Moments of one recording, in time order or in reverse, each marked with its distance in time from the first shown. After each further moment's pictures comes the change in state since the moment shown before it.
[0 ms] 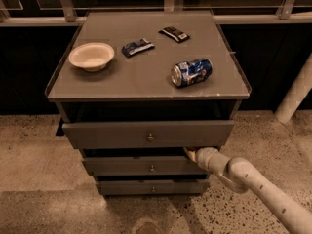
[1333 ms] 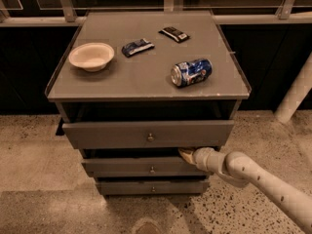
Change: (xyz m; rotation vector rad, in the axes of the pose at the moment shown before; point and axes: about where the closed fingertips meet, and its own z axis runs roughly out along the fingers) arm 0.013 0.024 0.005 -0.124 0.117 0.004
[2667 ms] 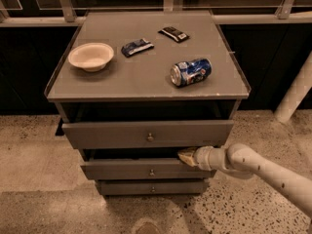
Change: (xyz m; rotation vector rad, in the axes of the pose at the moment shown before) arm -0.002 0.021 -0.011 -0.145 0.106 0.003
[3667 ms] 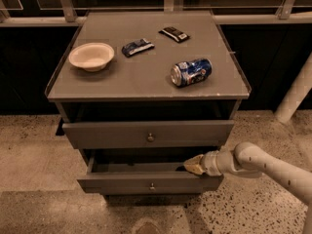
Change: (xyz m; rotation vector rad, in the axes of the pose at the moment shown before) arm 0.033 0.024 -0.027 -0.149 0.126 0.063
